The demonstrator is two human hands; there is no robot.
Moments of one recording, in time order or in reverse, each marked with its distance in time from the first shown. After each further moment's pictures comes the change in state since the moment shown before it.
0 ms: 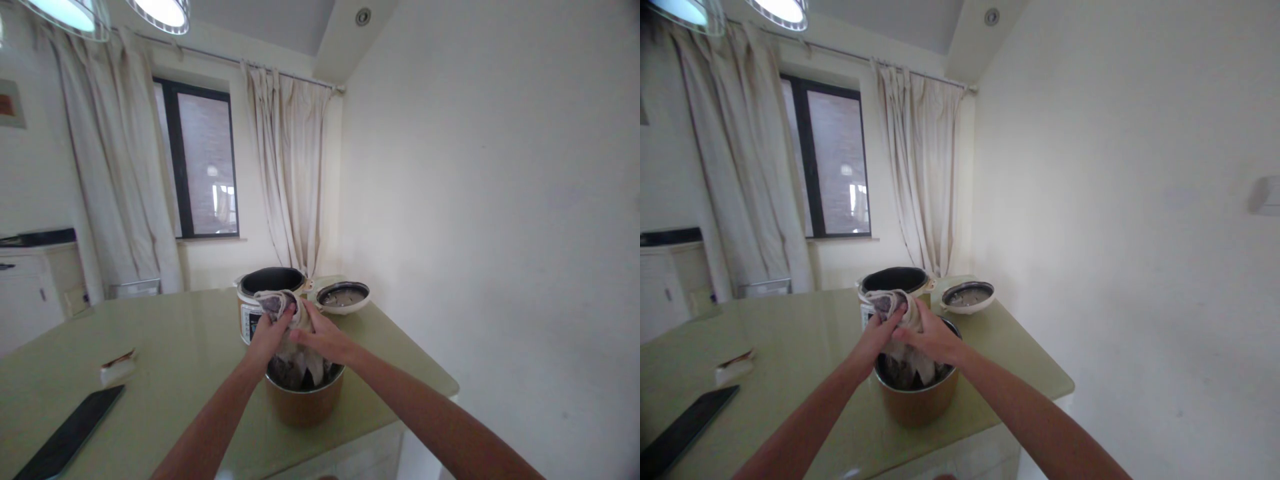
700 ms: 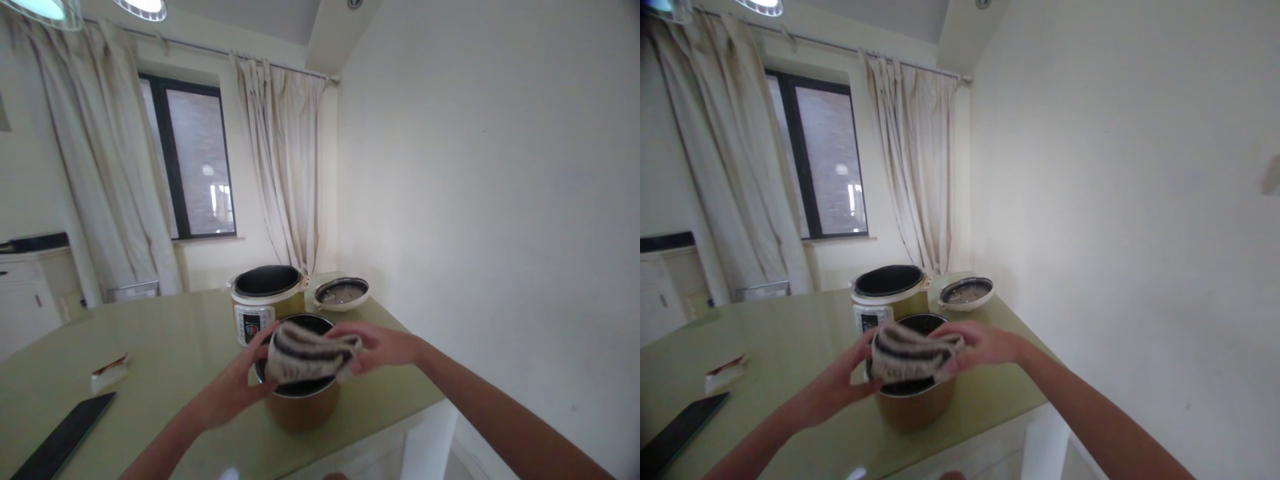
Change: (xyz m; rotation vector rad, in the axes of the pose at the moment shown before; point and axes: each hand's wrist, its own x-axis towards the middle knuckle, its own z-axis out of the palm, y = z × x) left_hand -0.033 -0.034 -0.079 0.411 -0.593 0.273; right_hand -0.061 -0.020 -0.103 0.183 -0.405 0.107
